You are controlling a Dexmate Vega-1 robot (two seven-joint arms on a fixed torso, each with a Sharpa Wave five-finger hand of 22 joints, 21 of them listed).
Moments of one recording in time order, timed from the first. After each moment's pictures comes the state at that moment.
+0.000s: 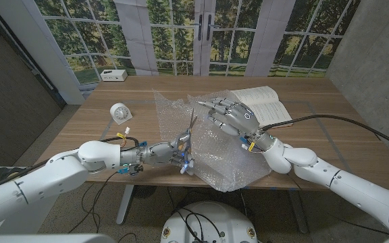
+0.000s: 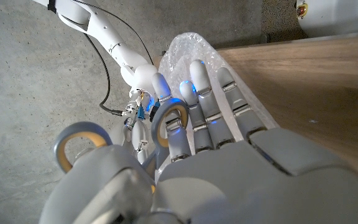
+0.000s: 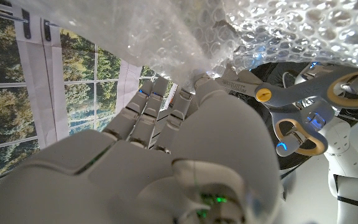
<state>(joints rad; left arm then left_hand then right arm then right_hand) 1.15 1.16 0.43 -1.97 -0.72 -0.04 -0.62 0.33 -0.11 -0.33 0.14 0.46 0.84 0.05 0.43 0.87 0.46 0.03 1.16 1.02 0.61 -0.02 1.14 0.67 0.44 0.12 0.59 0.23 -0.80 -0.78 -0.77 -1.58 -0.98 0.42 -0.93 1.20 0.17 0.27 -0.13 0.18 0.17 -0.21 0.19 0.20 0.79 -0.20 0.56 0.58 0.48 -0.04 0.39 0.53 0.43 -0.05 0.25 0.19</state>
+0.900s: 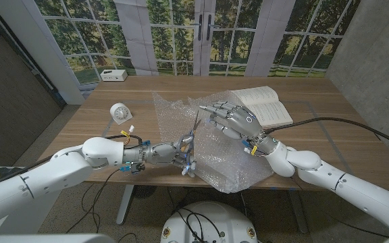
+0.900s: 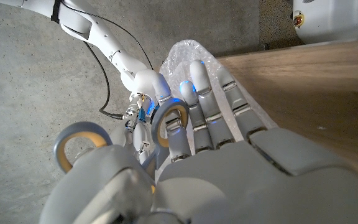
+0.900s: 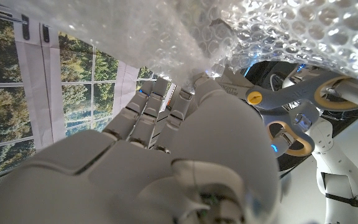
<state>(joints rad) 1.09 1.15 0.48 -1.97 -0.71 -0.03 -0.66 0.33 -0.11 -0.33 0.14 0.47 0.84 0.05 0.42 0.88 0.46 0.03 1.16 1.02 0.61 -0.02 1.14 0.67 0.45 0.12 0.58 0.23 -0.84 -0.81 -0.76 -1.62 -1.00 0.41 -0.93 1.21 0.18 0.27 -0.13 0.18 0.17 -0.21 0.19 0.20 0.78 -0.20 0.57 0.58 0.49 -0.05 0.39 0.54 0.43 -0.05 0.25 0.19</state>
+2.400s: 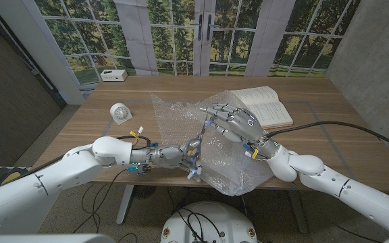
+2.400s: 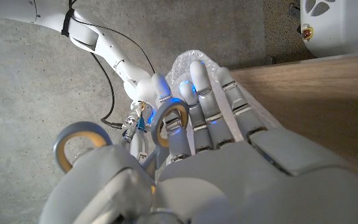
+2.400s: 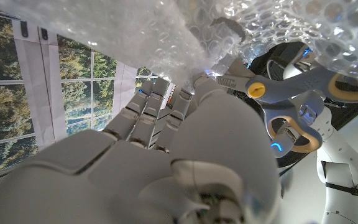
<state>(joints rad) 1.00 1.08 0.56 -1.93 -0.67 -0.01 -0.74 0.33 -0.11 -0.33 0.14 0.47 0.85 0.06 0.41 0.88 0.46 0.03 1.16 1.03 0.61 -0.02 1.14 0.67 0.45 0.12 0.58 0.23 -0.90 -0.83 -0.72 -1.68 -0.99 0.40 -0.92 1.21 0.18 0.26 -0.13 0.18 0.17 -0.21 0.19 0.20 0.77 -0.20 0.58 0.58 0.49 -0.04 0.38 0.55 0.43 -0.05 0.25 0.19</state>
